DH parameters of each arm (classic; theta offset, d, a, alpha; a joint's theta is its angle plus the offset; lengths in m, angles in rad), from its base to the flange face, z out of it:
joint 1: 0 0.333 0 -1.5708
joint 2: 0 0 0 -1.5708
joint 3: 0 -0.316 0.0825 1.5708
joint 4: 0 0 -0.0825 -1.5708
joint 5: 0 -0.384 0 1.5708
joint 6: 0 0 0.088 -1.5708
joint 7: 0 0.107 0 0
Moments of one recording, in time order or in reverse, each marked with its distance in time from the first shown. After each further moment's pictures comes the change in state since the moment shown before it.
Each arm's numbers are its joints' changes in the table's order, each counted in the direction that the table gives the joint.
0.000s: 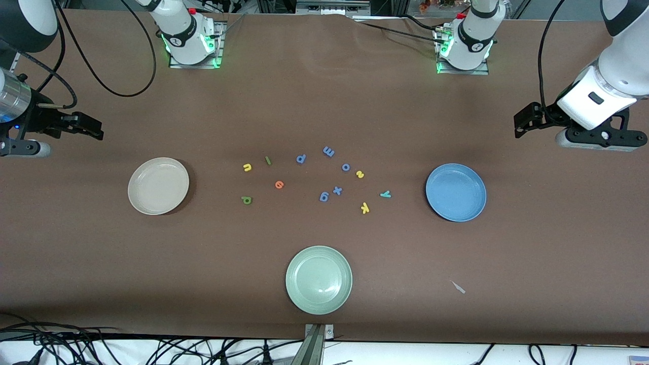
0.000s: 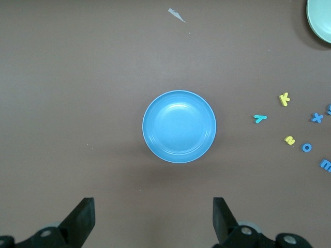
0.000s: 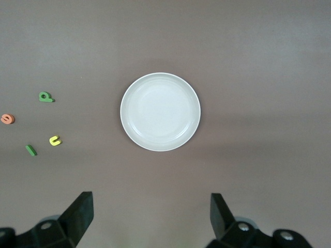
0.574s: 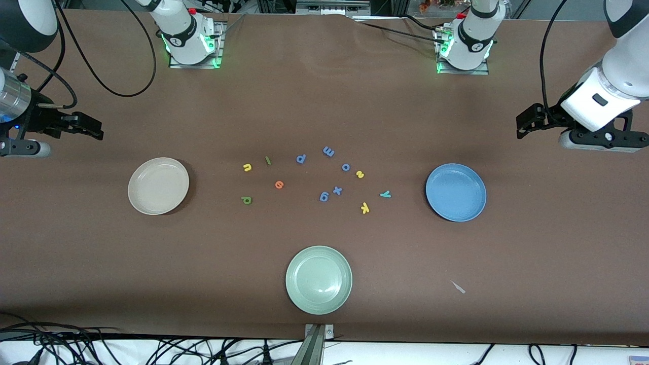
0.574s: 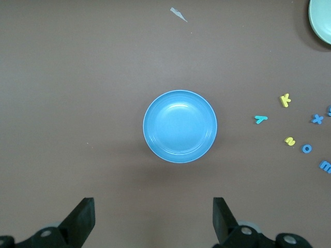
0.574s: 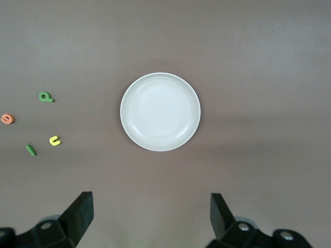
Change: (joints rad) left arm 0.015 0.002 -0.001 0.001 0.015 0.000 0.000; right arm 0.000 0.000 0.000 0.000 0.000 0.000 0.000
